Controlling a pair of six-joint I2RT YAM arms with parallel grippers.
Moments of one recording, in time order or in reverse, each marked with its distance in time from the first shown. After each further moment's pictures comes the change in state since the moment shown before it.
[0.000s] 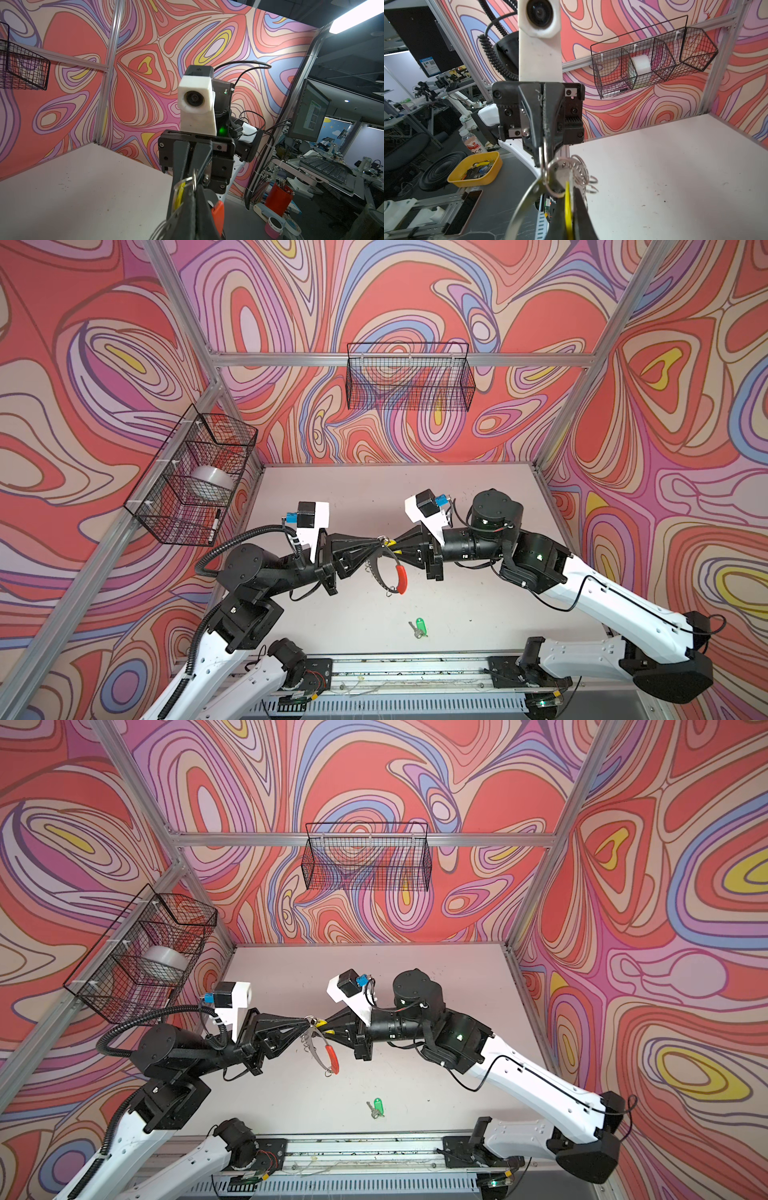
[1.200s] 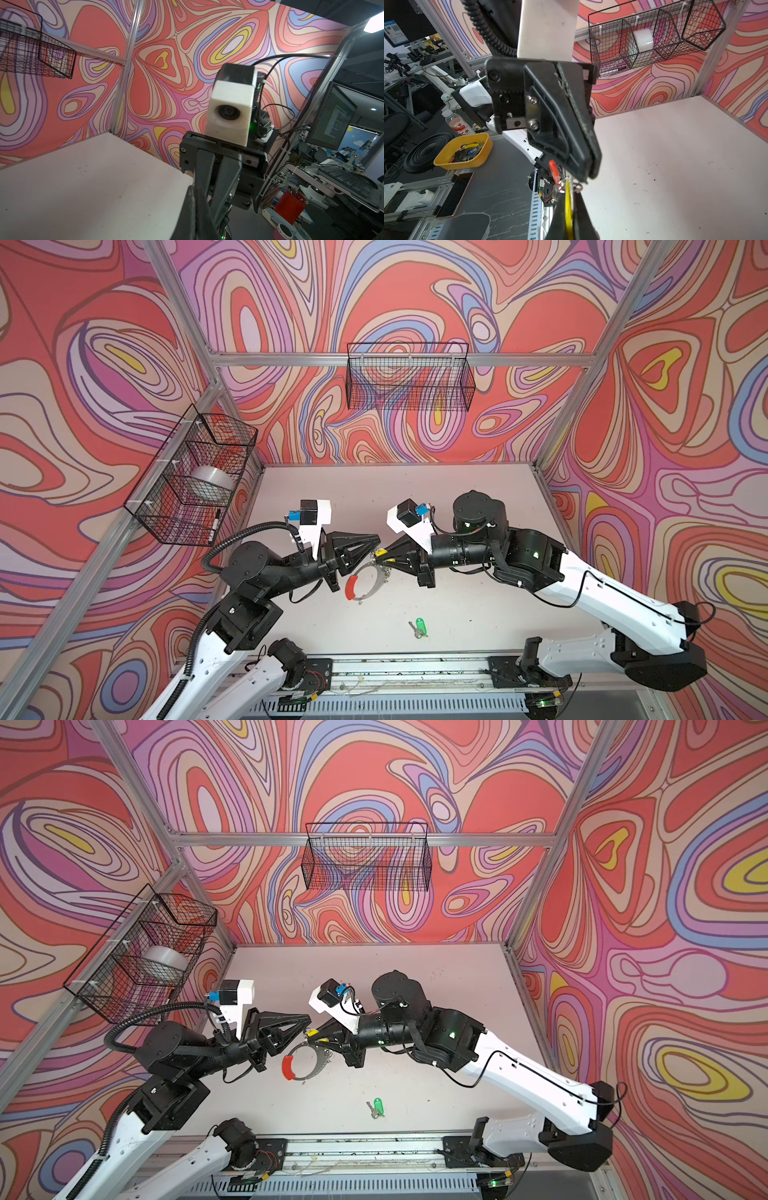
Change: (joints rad) left arm -0.001 -0.008 0.022 -0.123 -0.093 0.043; right arm 0.077 0.063 0.146 -0.235 0.138 -0.101
